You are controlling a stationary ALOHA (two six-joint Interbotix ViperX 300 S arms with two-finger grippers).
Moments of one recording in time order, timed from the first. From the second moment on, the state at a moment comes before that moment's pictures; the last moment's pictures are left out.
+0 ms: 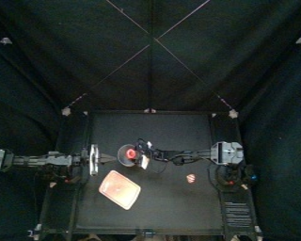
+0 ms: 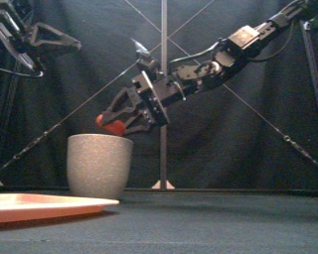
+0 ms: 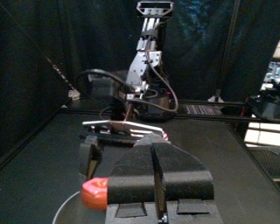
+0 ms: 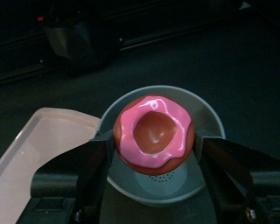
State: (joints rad) left arm 0.08 -0.96 1.24 -0.01 -0.35 0.00; right arm -0.16 0.29 0.33 0.13 -0.25 0.02
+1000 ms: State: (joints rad) left arm 0.07 -0.96 1.26 -0.01 -0.35 0.00; right arm -0.16 -0.11 0.73 0.12 -0.49 0.02
